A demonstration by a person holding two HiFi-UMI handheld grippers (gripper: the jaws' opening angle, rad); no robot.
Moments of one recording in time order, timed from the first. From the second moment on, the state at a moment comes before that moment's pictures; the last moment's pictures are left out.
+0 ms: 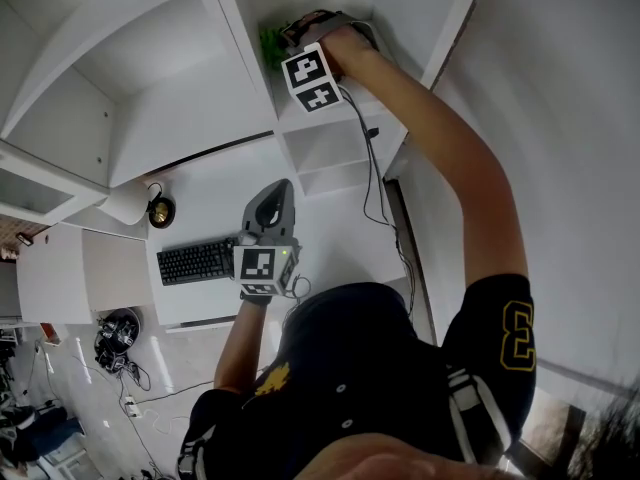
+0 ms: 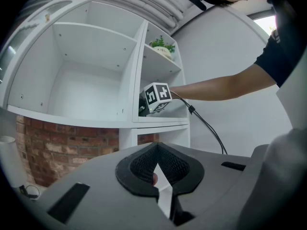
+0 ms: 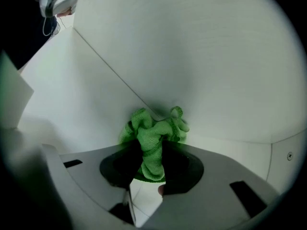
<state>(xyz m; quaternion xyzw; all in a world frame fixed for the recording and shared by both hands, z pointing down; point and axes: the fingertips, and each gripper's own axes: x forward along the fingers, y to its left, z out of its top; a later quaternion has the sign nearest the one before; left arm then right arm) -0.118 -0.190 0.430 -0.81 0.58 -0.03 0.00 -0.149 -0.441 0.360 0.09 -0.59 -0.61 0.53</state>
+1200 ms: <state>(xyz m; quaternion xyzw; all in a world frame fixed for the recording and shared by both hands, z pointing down) -0.093 -0.198 0.430 -0.84 0.55 -0.03 0.01 -0.066 -0.470 0.362 0.13 -0.56 -0.55 0.60</state>
